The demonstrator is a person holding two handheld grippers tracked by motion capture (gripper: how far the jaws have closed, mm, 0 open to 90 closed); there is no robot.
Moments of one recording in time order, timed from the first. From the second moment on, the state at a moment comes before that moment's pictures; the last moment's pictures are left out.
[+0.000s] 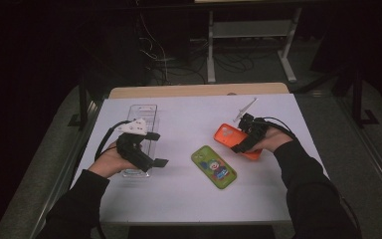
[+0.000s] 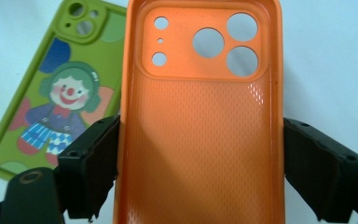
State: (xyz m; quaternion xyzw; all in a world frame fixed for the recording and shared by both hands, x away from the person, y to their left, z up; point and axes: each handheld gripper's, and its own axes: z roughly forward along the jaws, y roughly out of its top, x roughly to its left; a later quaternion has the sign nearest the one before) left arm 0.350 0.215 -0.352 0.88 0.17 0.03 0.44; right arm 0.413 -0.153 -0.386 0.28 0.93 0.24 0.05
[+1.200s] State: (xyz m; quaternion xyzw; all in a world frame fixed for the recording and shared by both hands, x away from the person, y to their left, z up) left arm 0.376 0.133 -0.347 0.93 0.02 -0.03 0.36; right arm 0.372 -0.063 -0.363 0.06 0.97 0.22 0.01
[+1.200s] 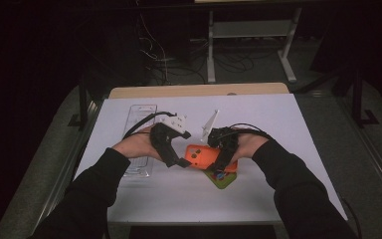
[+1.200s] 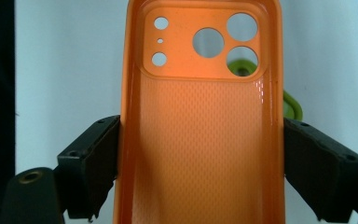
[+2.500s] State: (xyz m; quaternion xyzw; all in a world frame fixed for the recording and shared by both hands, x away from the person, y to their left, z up) left arm 0.375 0.123 -0.368 0.95 0.01 -0.05 0.32; right arm 0.371 -0.052 -0.347 0.03 0.97 0.24 -0.01
